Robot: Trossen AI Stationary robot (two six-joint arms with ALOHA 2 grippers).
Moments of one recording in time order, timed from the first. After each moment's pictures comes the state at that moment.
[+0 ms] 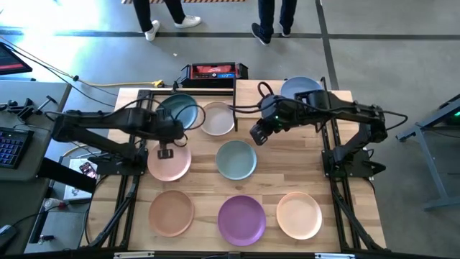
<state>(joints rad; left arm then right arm) -0.02 1.17 1.17 -1.32 -0.35 -0.01 0.02 1.61 1.95 -1.27 0.21 0.76</state>
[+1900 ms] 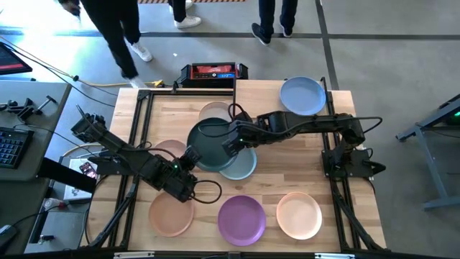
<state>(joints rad) -0.54 1.50 1.34 -1.20 -0.74 0.45 0.08 1.85 1.95 -1.12 0.30 0.94</state>
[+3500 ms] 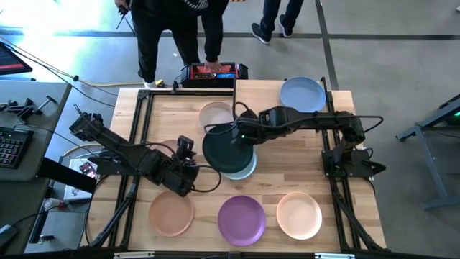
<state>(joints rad) -0.50 1.46 1.34 -1.21 -0.75 0.01 0.03 1.84 1.95 -1.31 0.27 0.88</state>
